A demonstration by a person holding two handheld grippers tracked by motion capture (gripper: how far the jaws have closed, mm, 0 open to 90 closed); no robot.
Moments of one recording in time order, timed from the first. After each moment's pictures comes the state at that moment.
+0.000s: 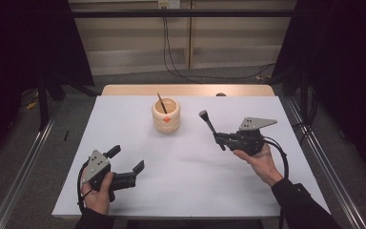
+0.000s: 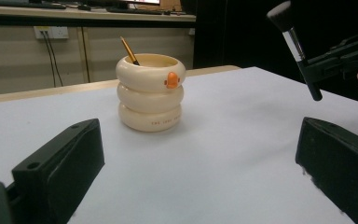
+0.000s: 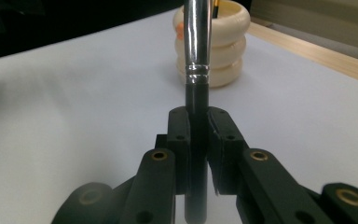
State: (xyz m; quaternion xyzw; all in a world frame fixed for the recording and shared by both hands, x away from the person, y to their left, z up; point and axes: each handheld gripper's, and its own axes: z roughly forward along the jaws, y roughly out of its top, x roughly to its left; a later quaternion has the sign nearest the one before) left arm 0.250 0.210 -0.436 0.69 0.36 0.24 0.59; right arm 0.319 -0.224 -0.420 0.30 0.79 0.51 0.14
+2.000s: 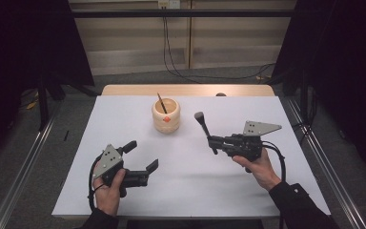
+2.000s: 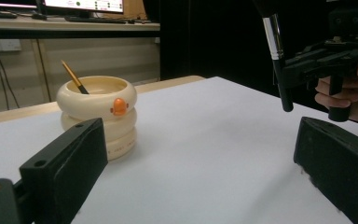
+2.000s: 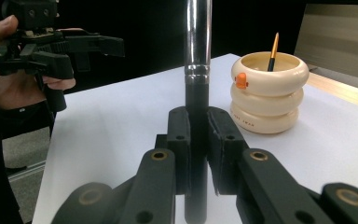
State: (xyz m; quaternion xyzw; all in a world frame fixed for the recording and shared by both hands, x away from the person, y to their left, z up) left arm 0.255 0.176 -0.418 0.70 0.30 0.20 0.61; right arm 0.299 -0.212 -0.410 0.23 0.75 0.61 0.10
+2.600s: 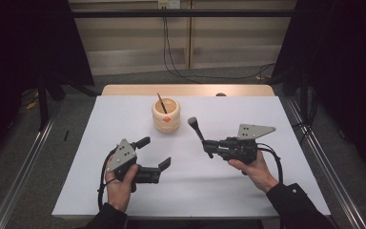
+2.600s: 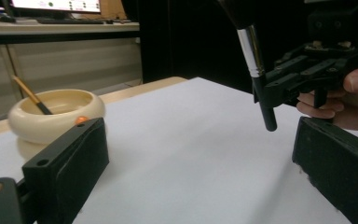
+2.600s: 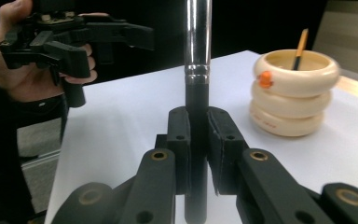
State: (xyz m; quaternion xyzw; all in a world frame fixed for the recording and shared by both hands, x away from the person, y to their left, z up) left arm 0.262 0.146 -0.410 0.72 0.26 0.18 0.61; right arm 0.294 -0.199 -0.411 0.21 0.77 0.60 0.09
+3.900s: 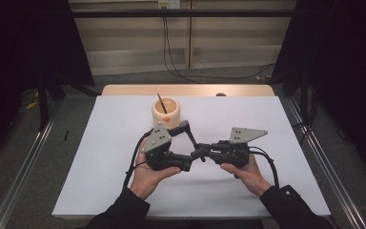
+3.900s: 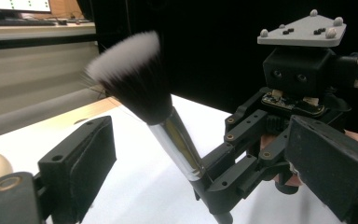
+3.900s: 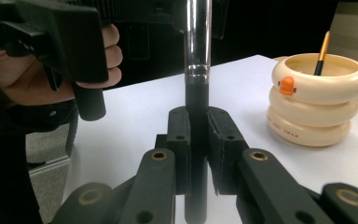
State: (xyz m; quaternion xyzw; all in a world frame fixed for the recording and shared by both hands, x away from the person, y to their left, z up) left arm 0.283 0.071 -0.376 0.74 0.21 0.13 0.62; right arm 0.288 -0.178 -0.415 0.21 0.76 0.61 0.07
